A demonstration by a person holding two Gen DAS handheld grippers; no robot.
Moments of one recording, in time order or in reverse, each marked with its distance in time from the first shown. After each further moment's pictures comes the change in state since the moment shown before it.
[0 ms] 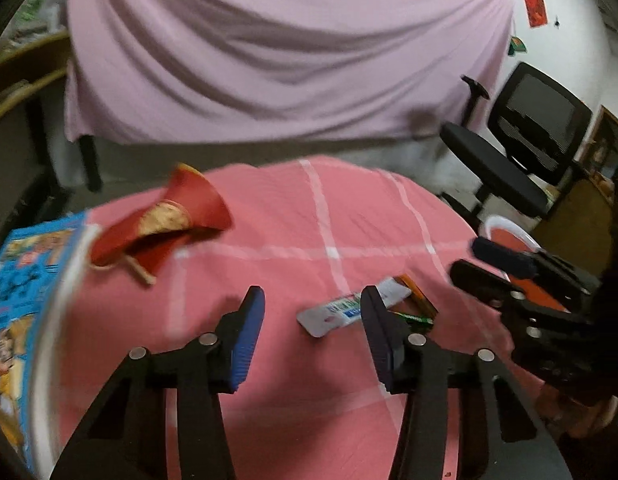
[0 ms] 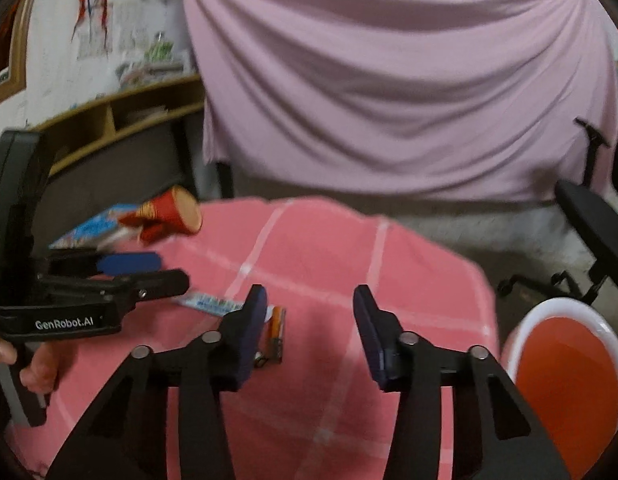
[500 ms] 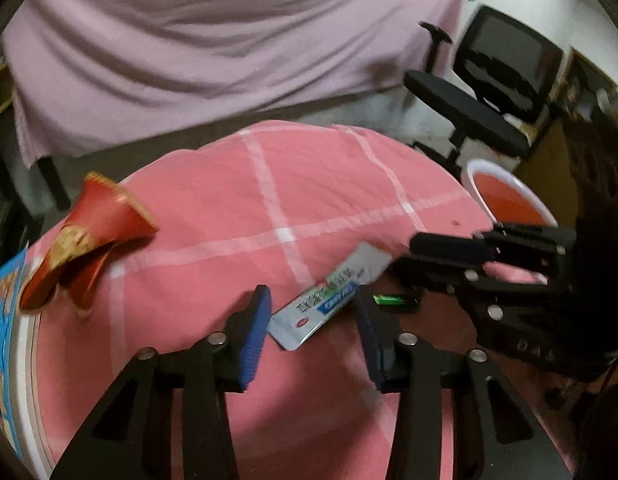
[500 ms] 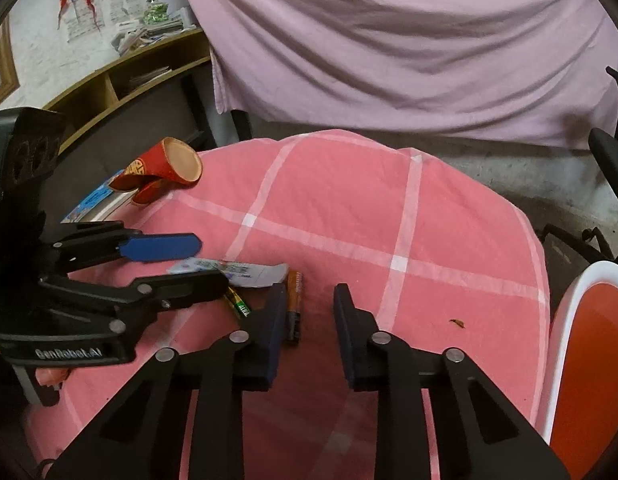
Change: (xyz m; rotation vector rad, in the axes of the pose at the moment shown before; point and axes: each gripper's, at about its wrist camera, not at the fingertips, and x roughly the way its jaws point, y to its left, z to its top) left arm 0.027 -0.026 0.006 0.185 0.121 -0.051; right arm 0.025 -0.014 -0.003 0.066 0.174 0.099
